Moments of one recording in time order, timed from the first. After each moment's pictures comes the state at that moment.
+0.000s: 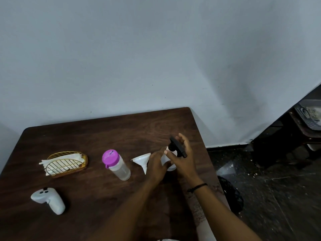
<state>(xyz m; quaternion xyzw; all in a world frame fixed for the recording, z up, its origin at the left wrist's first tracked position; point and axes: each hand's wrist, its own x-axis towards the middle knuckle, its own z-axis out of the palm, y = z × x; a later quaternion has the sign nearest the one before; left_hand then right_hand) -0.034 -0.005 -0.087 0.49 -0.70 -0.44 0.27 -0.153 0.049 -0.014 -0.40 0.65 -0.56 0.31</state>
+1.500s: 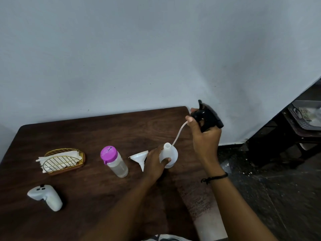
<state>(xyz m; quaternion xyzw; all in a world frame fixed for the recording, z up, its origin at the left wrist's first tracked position) -0.035 0.001 -0.070 0.51 -0.72 -0.41 0.24 -0.178 0.055 0.108 -0.34 0.59 -0.71 0.16</state>
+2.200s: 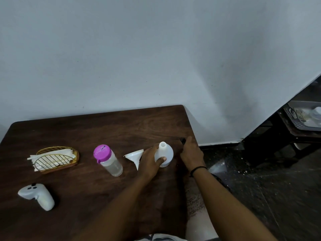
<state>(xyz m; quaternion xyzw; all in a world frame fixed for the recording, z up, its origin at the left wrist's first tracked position) -0.033 0.004 -0.063 0.49 -0.74 -0.39 0.27 -0.213 0.044 -0.029 -0.45 0.87 -0.14 0.14</state>
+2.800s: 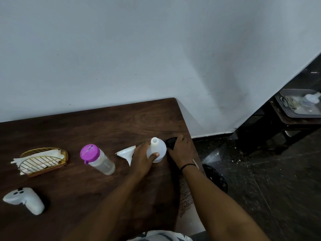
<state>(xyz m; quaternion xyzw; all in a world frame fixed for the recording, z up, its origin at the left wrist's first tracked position) -0.033 -0.001 -0.079 0.48 -0.75 -0.37 0.26 -0.209 0.040 -0.073 -0.44 0.88 -0.12 0.15</state>
